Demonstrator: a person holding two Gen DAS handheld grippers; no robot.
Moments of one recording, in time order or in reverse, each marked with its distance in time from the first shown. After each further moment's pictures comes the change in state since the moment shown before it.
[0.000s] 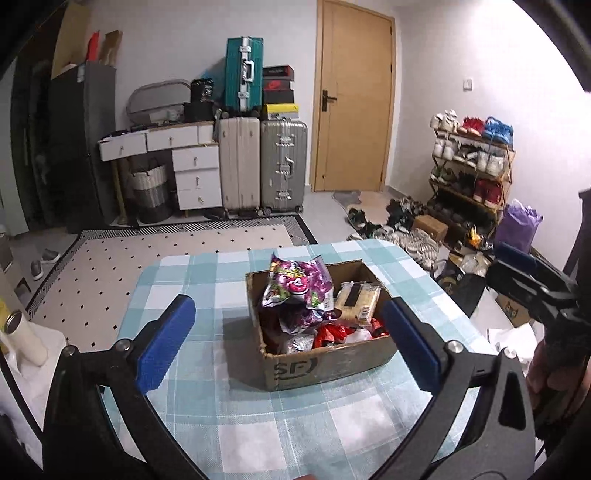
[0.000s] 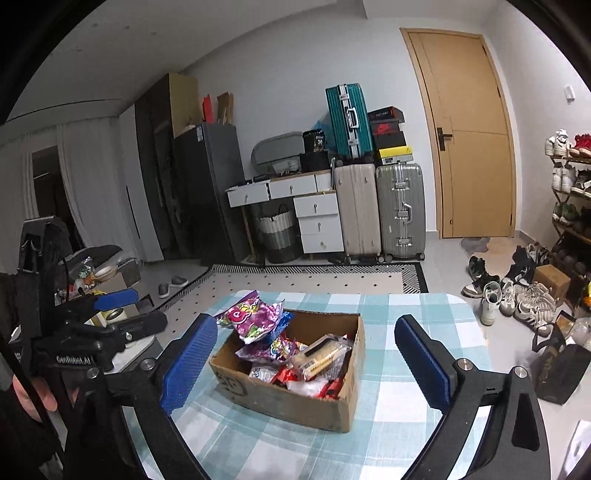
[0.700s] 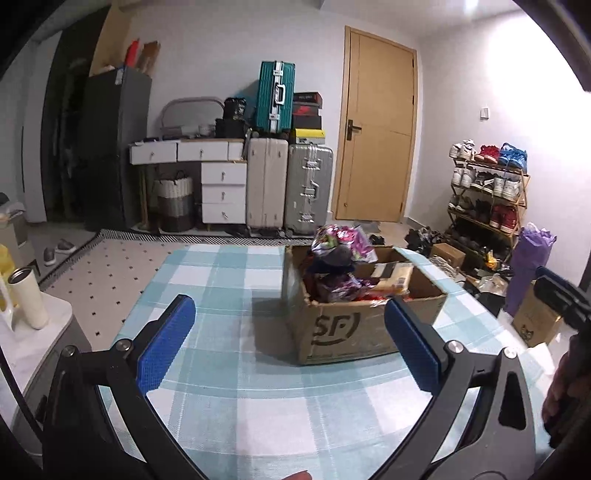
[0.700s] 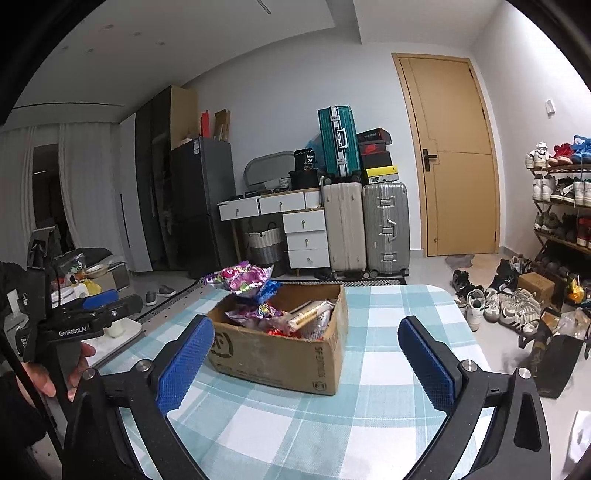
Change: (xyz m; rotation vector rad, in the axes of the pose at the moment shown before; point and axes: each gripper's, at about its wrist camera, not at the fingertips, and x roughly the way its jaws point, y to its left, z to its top) left arm -0.001 0.039 -0.104 -0.067 -0.132 0.078; right arm -0.050 0.001 -0.098 -0.031 -0.105 -0.062
